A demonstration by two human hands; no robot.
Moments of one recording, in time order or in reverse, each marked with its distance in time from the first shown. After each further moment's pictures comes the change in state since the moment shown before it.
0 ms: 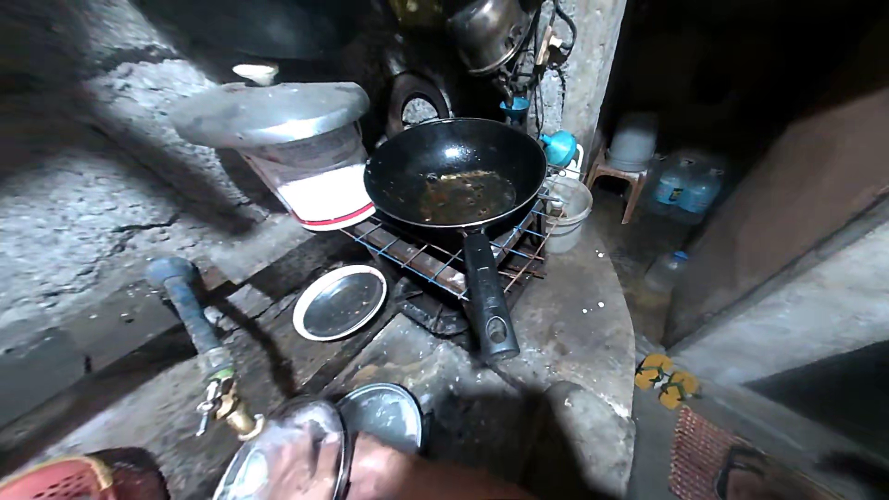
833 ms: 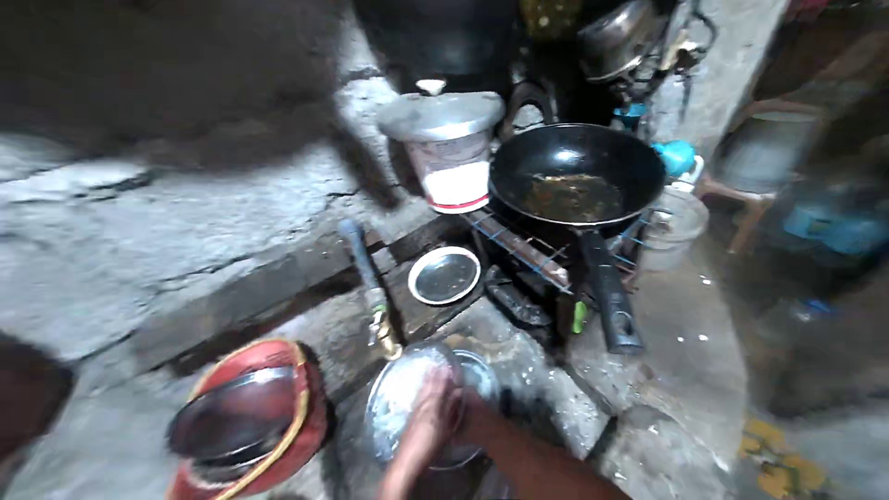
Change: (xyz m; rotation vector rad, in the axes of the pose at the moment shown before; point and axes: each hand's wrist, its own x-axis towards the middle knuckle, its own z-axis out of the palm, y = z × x) left_hand -0.018 0.024 0.010 -0.266 -0.101 0.056; right_hand -0.050 -0.022 -0.023 0.286 -0.055 0.001
